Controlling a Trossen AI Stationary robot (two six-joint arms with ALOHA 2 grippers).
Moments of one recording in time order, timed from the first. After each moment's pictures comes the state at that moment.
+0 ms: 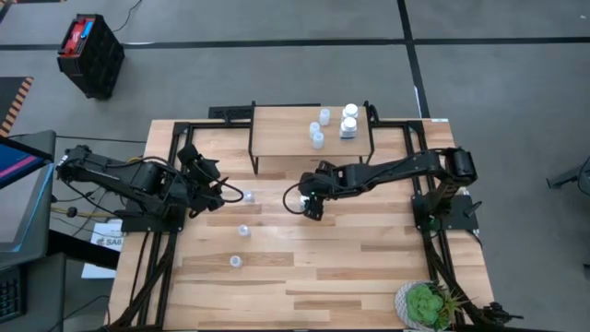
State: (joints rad) left arm -0.29 0.98 1.04 -1.14 -0.82 -0.46; right arm 0.01 1.76 1.29 -0.56 0.26 0.24
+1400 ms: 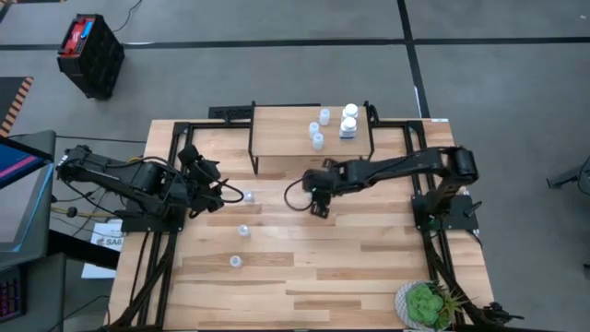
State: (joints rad) left arm -0.29 0.98 1.04 -1.13 -0.79 -0.46; right arm -0.02 1.73 1.31 -0.70 0.23 0.20
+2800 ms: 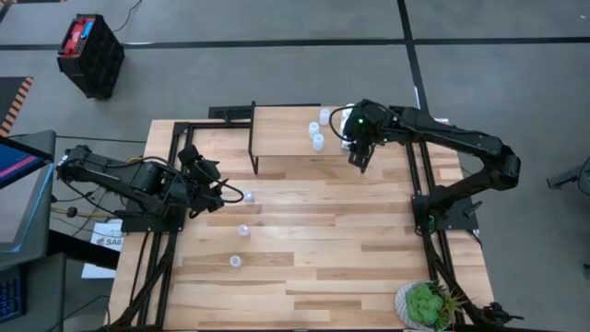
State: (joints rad) left arm -0.29 0.98 1.04 -1.13 -0.79 -0.46; right arm -0.44 1.37 1.32 -0.93 0.18 -0.21
